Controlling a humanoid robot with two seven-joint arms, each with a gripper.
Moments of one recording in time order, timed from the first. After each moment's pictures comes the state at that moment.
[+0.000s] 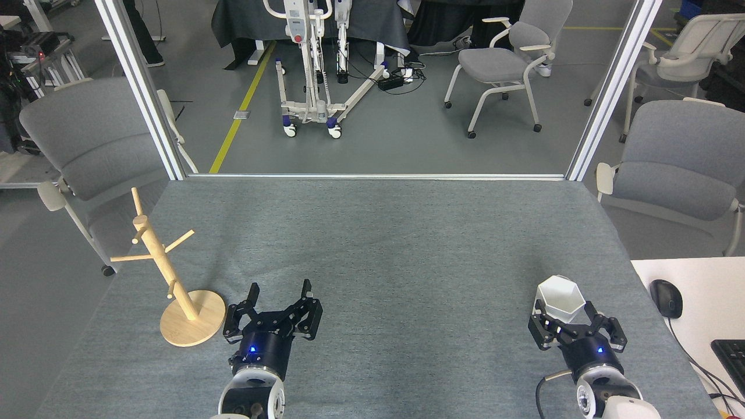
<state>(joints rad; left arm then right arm) -0.14 -0.13 -0.07 -1.44 -1.47 0.07 0.03 -0.28 -0.13 -0.17 -0.99 1.48 -0.18 -0.05</state>
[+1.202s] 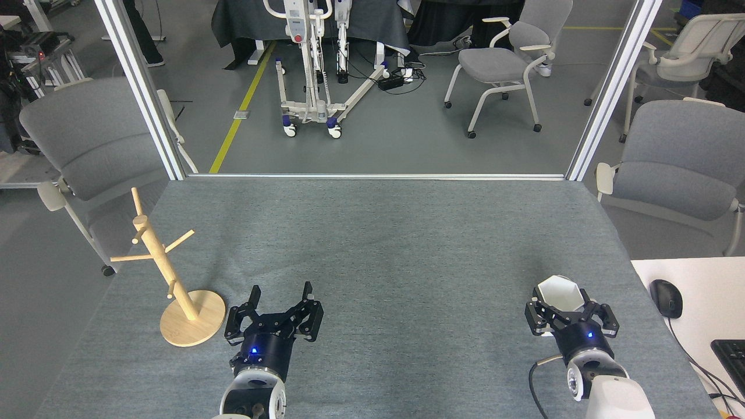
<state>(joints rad) -0.15 -0.13 -0.07 -1.42 -1.47 0.07 0.03 -0.39 -0.12 -0.15 -0.84 1.54 -0.14 -0.08</state>
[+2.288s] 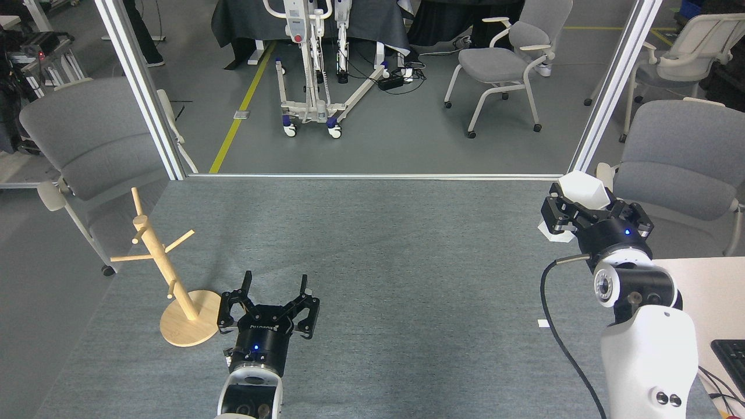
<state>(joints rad) -0.14 -0.13 -0.07 -1.47 -1.74 0.09 0.07 -0.47 -0.07 -0.20 -1.54 1.42 -0.09 0.54</state>
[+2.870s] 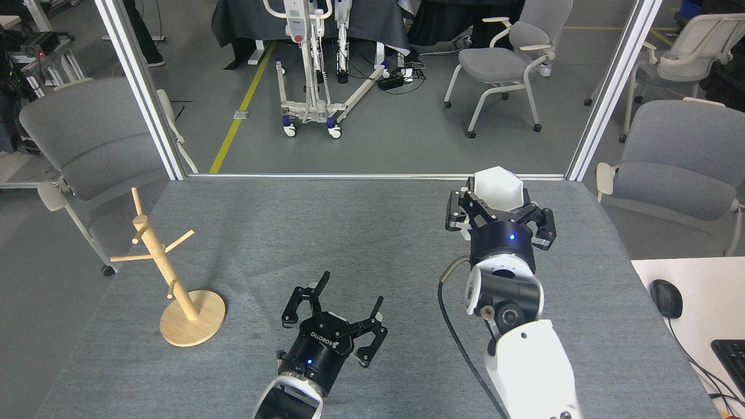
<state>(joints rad) -0.13 -0.13 -0.26 -1.54 -1.78 -0.17 0.08 -0.46 0.02 0.39 -1.70 1.59 0.63 0.65</state>
